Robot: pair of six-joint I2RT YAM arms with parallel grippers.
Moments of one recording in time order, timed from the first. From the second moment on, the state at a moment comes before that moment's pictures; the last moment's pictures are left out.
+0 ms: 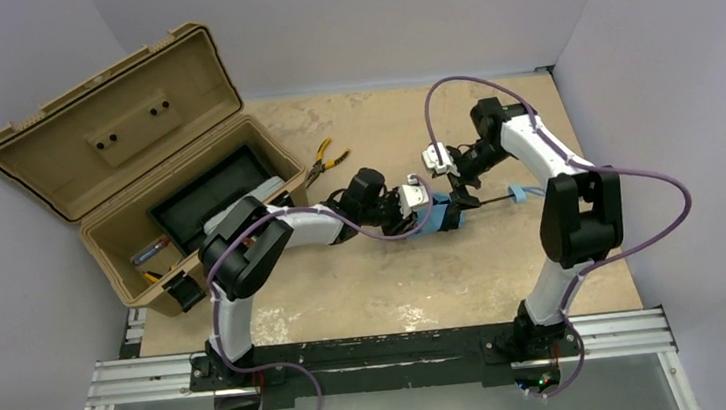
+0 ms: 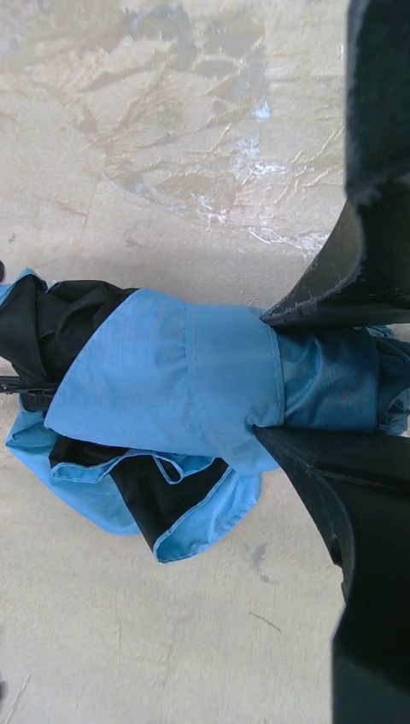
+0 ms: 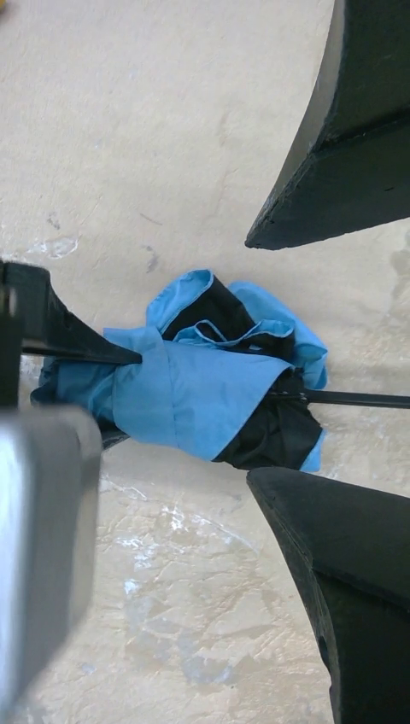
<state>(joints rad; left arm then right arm) -0.81 1.98 1.07 0.31 0.49 0.37 0.14 1.79 1.42 -1.17 -0.78 -1.64</state>
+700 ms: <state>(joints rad) -0.66 2.21 1.44 -0.12 0.92 0.03 0.24 1.42 0.90 -0.69 -0.66 -1.75</state>
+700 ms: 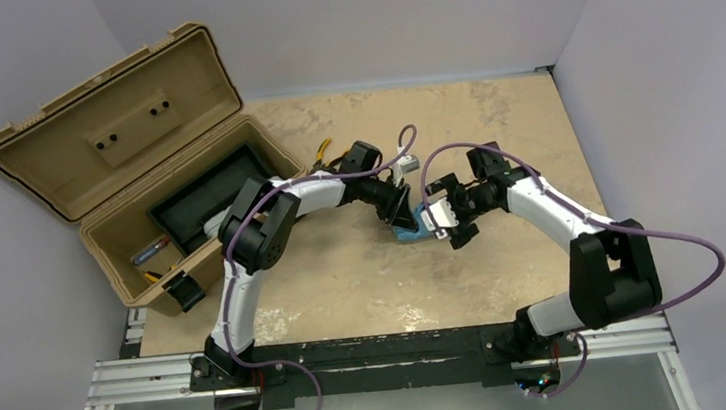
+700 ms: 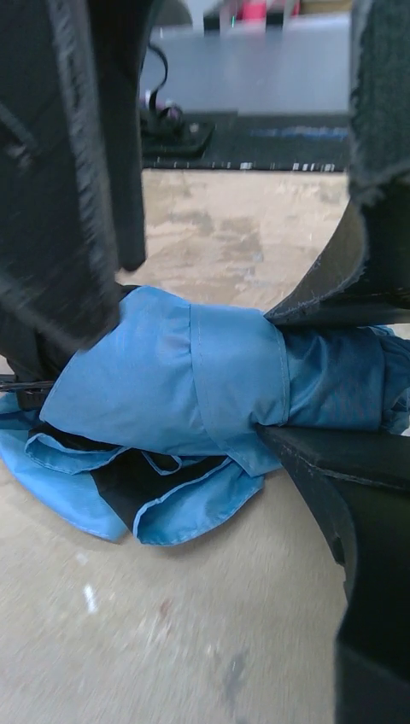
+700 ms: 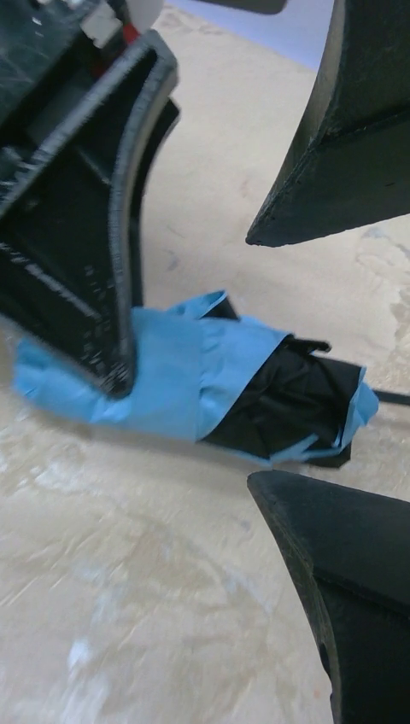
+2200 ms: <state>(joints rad) -0.66 2.32 1.53 -0.39 1.14 -0.22 0.41 1.48 0.77 -0.53 -0.46 -1.70</state>
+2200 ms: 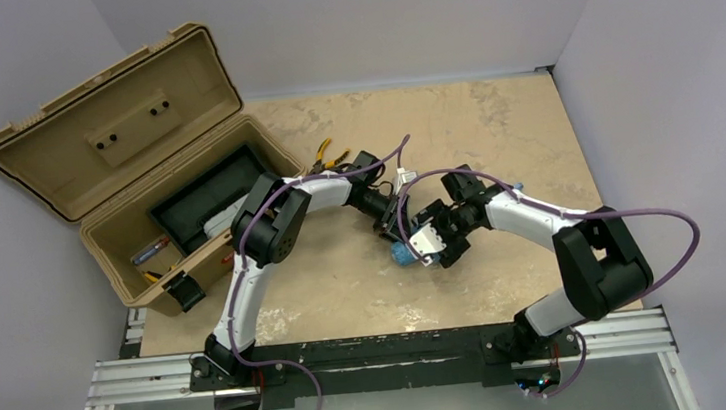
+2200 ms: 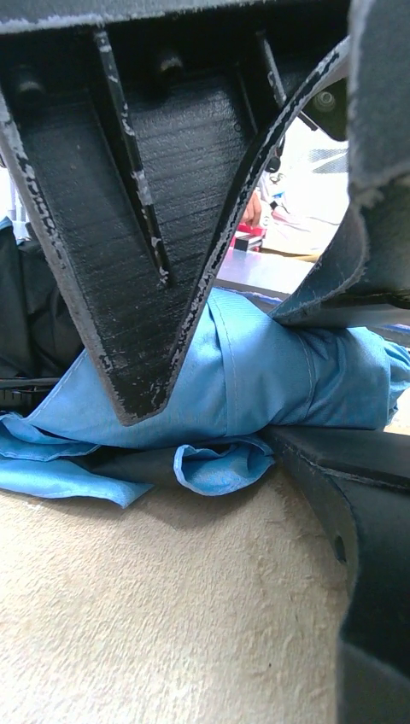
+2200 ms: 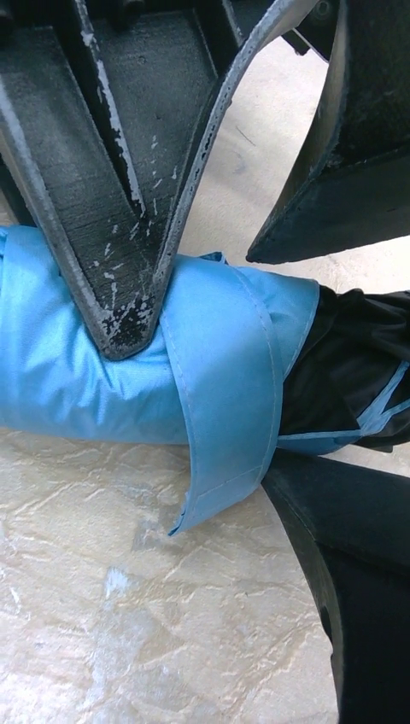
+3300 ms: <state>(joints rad) -0.65 1.88 1.23 -0.10 0.68 -0.31 0.36 1.70 0.97 -0.71 -0.53 -1.53</state>
